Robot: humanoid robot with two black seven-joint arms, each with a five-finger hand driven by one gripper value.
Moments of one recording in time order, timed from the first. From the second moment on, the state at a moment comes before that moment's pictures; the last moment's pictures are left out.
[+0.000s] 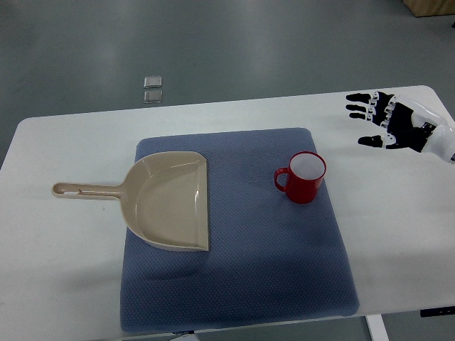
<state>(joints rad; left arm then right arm) -0.08 0.00 0.06 -0.29 0.08 0.05 0.10 0.55 -0.63 0.79 0.87 -0.78 0.61 0.59</state>
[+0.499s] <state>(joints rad) -0.08 0.00 0.05 -0.28 0.08 0.05 0.10 0.48 -0.54 0.78 0.87 -0.88 0.61 0.61</state>
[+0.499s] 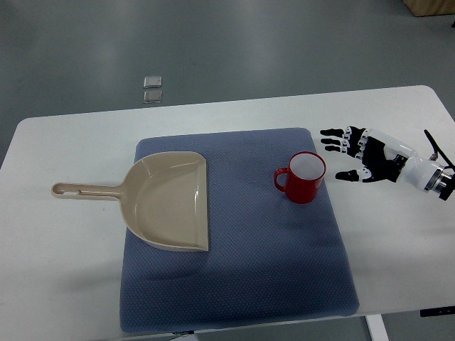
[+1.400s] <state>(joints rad) -0.08 0.00 0.06 -0.29 0.08 0.05 0.10 0.44 -0.43 0.79 0.84 -0.87 0.46 0.61</state>
